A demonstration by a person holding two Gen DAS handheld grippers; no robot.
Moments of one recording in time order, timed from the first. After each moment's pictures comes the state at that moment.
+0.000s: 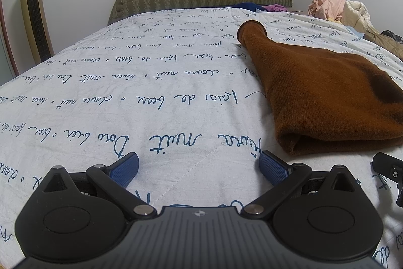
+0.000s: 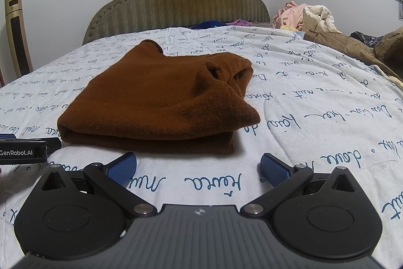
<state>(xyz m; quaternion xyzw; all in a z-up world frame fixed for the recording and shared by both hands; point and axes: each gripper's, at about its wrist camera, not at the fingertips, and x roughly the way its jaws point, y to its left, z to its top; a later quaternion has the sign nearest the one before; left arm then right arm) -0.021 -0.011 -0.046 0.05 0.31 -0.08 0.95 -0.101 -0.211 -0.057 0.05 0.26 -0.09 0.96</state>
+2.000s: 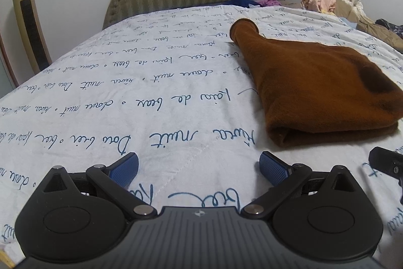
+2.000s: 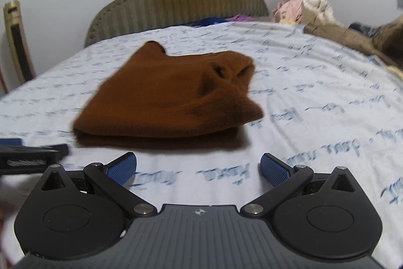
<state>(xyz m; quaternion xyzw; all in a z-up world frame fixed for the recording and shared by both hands) -0.033 -0.016 -0.033 0.08 0.32 -0.09 0.94 -0.112 -0.204 -0.044 0.09 0.27 -0.08 0.95</state>
